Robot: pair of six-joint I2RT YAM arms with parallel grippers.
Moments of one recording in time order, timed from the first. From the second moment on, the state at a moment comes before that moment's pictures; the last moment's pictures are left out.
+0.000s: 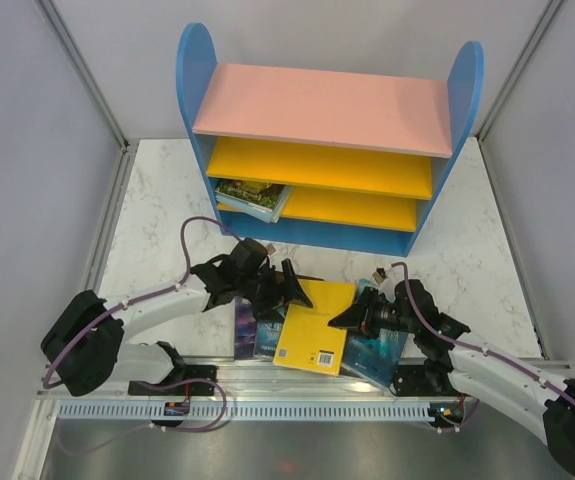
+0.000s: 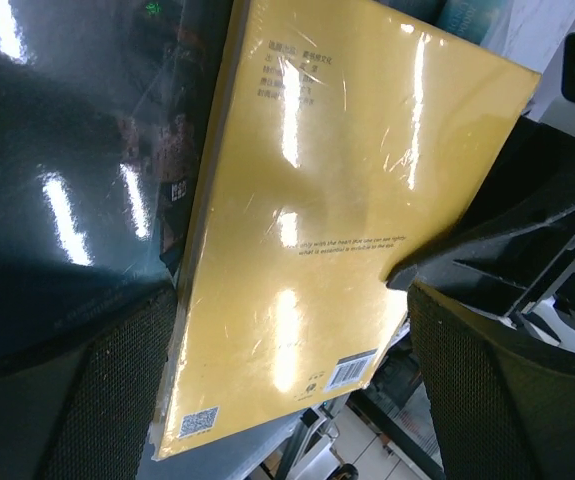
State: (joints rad) left arm -0.79 1.31 0.66 -0.23 0.42 -1.11; right arm 0.67 0.74 0.10 0.14 -0.51 1.30
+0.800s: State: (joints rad) left arm -0.60 0.60 0.64 -0.55 0.34 -1.14; right arm 0.67 0.73 0.15 0.60 -0.22 1.67
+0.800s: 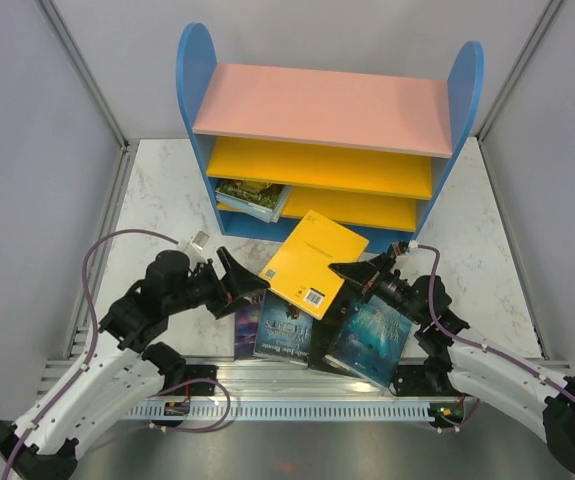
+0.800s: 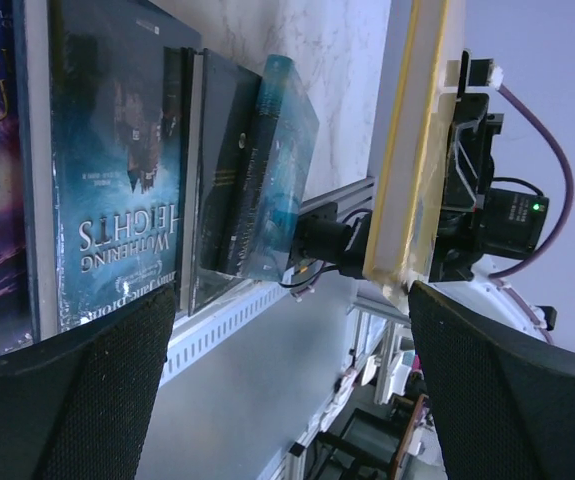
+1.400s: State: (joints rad) left arm -0.60 0.49 0.59 -0.38 0.32 -1.33; right arm 0.67 0.79 0.18 0.72 -0.19 1.74
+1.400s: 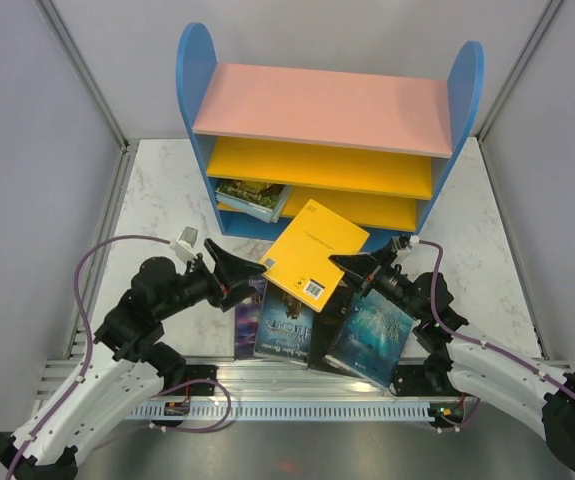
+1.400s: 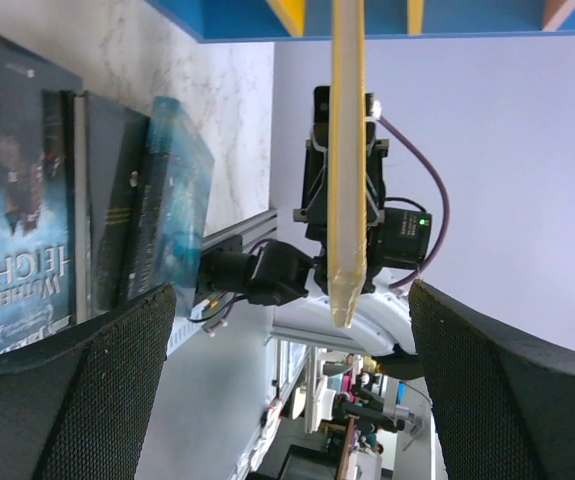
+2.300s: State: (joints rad) left arm -0.59 0.68 0.59 -0.14 0.31 -1.42; right arm 0.72 1.01 0.29 0.78 -0.21 1.73
